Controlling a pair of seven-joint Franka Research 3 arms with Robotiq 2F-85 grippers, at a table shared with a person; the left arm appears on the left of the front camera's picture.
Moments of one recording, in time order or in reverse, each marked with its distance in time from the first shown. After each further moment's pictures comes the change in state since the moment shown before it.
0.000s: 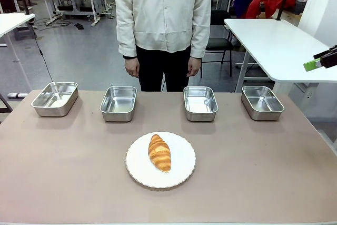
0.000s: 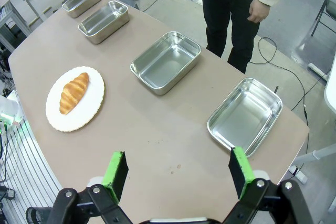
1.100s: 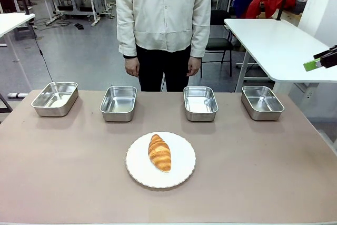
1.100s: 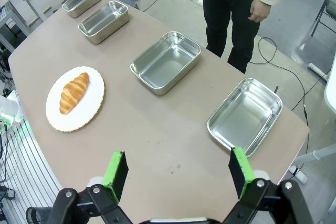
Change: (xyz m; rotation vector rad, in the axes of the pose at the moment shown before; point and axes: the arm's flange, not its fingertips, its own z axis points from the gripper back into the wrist) left arm 0.000 0.000 0.000 0.000 0.000 0.000; right arm 0.000 0.000 0.000 0.000 0.000 0.000
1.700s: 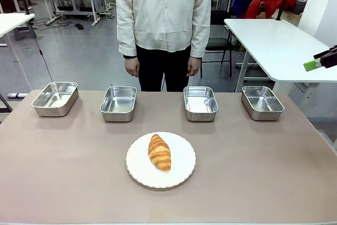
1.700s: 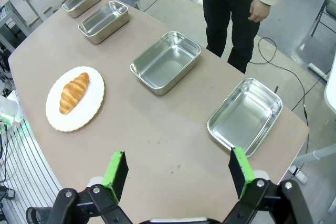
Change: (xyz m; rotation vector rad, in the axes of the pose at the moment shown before) left arm 0.000 0.000 0.000 0.000 0.000 0.000; right arm 0.000 0.000 0.000 0.000 0.000 0.000
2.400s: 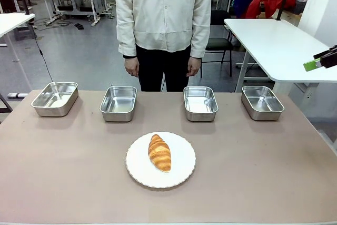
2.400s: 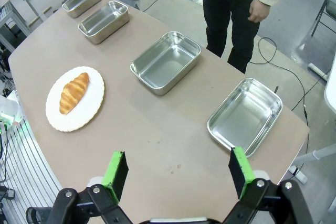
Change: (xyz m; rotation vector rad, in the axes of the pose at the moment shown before) left arm 0.000 0.000 0.000 0.000 0.000 0.000; right arm 0.000 0.000 0.000 0.000 0.000 0.000
